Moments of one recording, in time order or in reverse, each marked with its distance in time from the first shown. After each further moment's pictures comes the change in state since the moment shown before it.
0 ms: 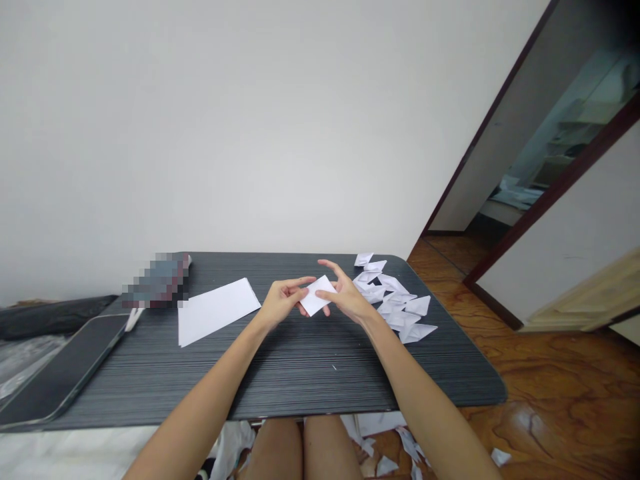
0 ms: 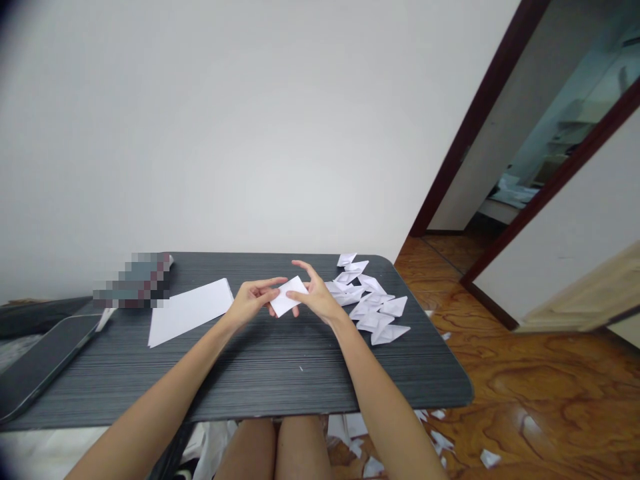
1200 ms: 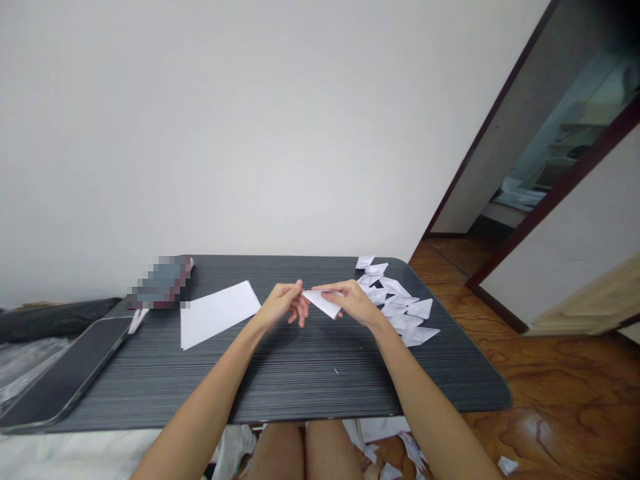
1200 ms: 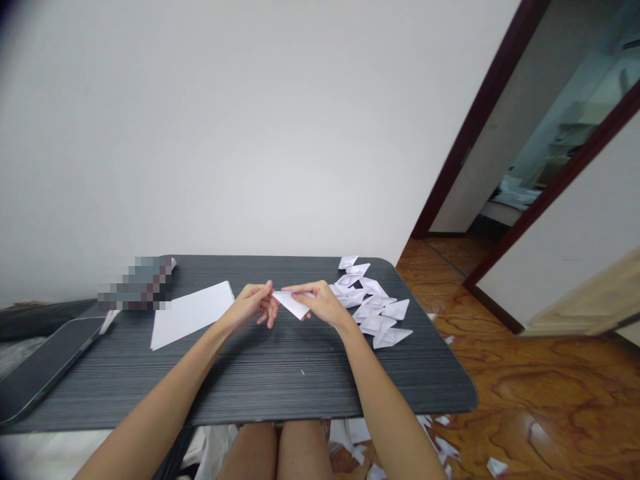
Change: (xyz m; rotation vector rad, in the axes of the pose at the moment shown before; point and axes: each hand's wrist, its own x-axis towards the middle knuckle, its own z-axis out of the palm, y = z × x) left_hand 0.000 0.005 -0.006 -0.019 -0.151 -0.115; right_hand -0.006 -0.010 -0.002 -0.251 0.013 0.024
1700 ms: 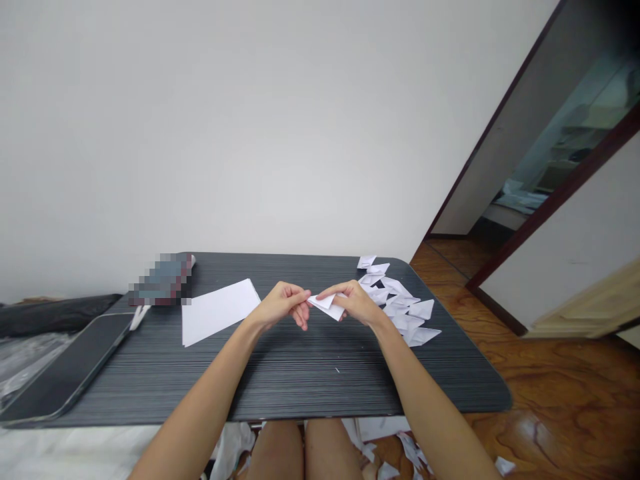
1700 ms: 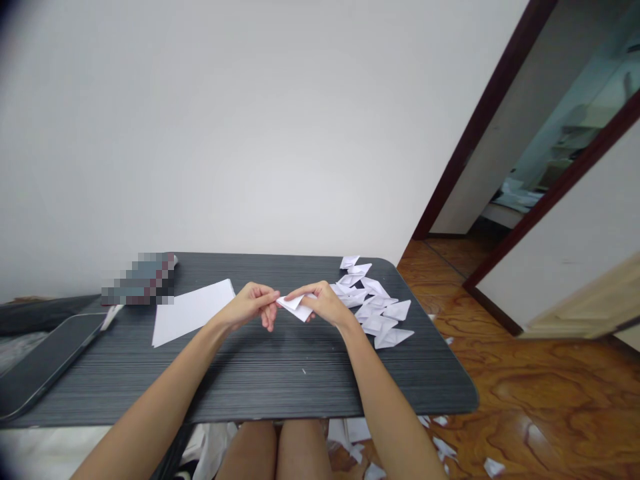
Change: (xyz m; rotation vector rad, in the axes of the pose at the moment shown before) left_hand -0.007 0.005 -0.004 -0.078 -0.085 -0.086; right_hand 0.000 0.002 -0.001 0.021 -0.008 0.056
